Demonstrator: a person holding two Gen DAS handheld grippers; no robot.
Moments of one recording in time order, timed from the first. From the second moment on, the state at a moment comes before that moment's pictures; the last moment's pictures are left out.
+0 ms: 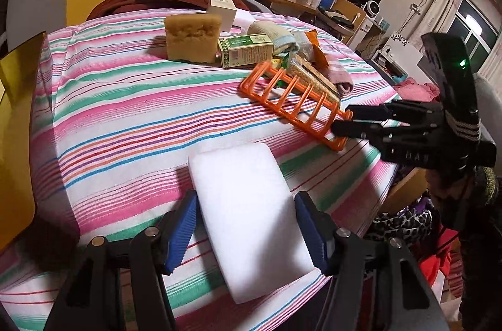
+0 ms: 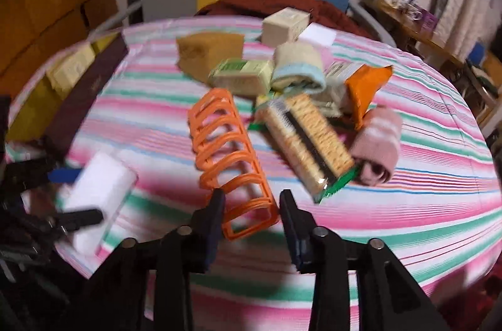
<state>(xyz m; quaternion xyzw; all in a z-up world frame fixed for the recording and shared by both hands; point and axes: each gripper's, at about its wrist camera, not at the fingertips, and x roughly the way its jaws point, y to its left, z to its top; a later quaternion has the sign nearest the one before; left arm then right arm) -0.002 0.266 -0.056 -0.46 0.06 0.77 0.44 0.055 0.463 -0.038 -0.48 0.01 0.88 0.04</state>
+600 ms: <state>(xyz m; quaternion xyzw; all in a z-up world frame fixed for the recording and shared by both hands) -0.003 0.266 -0.057 -0.45 0.06 0.77 0.44 0.025 0.453 -0.066 -0.48 0.00 0.88 0.02</state>
